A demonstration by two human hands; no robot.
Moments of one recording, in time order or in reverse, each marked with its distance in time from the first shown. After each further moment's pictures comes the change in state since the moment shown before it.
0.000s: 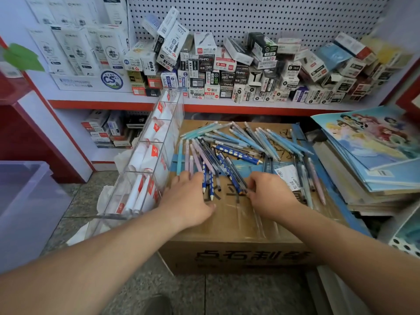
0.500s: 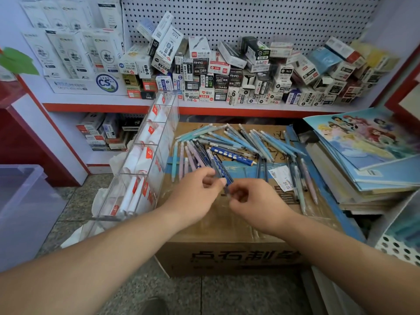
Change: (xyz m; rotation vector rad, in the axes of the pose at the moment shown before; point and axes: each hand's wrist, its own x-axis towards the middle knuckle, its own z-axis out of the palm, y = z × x) left_hand -0.004 0.024 -0.005 -0.667 0.094 0.087; right_hand -0.037 -0.019 -0.010 0.470 -0.068 -0.157
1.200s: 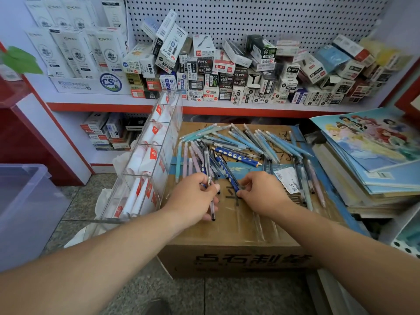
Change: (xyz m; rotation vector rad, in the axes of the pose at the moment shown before) left_hand 0.004 -0.013 -0.002 -0.182 -0.006 -0.185; right_hand 0.049 0.026 0.004 -0.302 0.106 0.231
